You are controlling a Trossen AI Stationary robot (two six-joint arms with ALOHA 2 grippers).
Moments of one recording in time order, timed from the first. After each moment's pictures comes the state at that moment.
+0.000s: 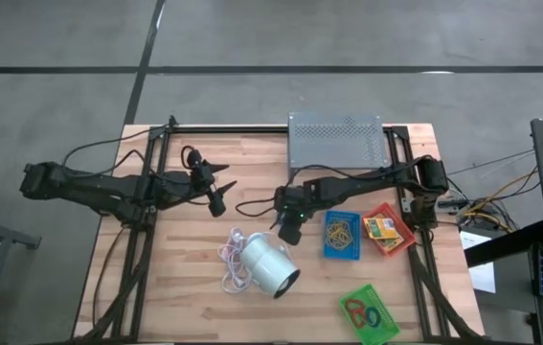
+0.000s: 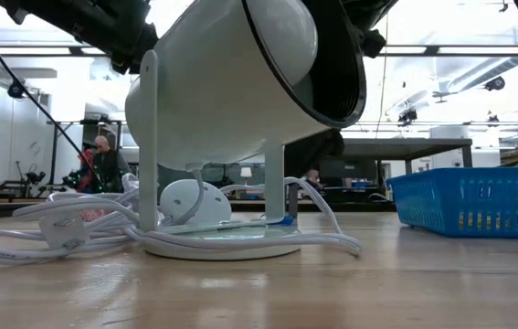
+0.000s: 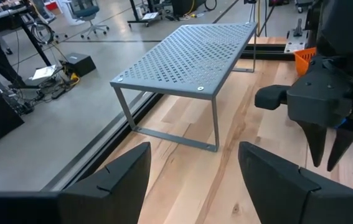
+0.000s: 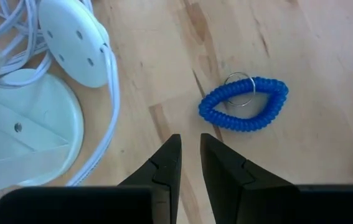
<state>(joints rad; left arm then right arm) -0.05 0.95 0.60 -0.03 -0.56 0.00 0.00 1.89 1.30 -0.55 -0.07 0.43</state>
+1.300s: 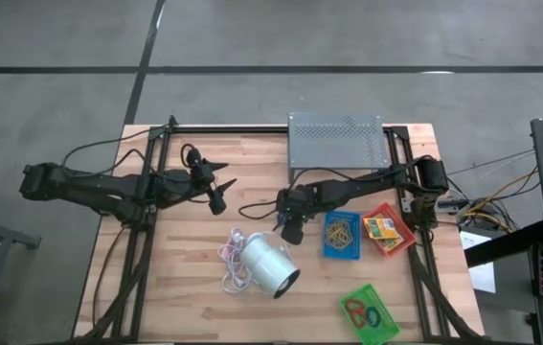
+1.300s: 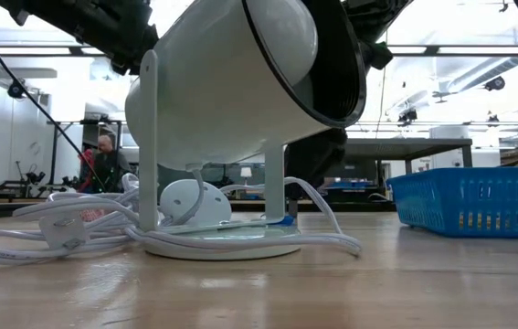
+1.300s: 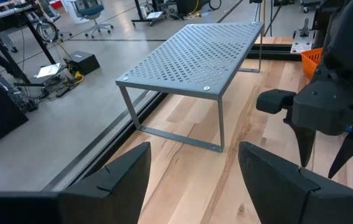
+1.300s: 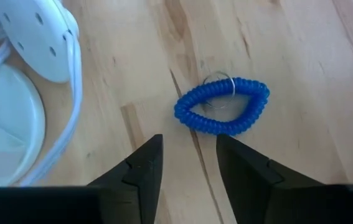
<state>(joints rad) -0.03 0.95 0.60 -0.03 -0.56 0.00 0.00 1.89 1.22 -0.46 0.00 0.37</state>
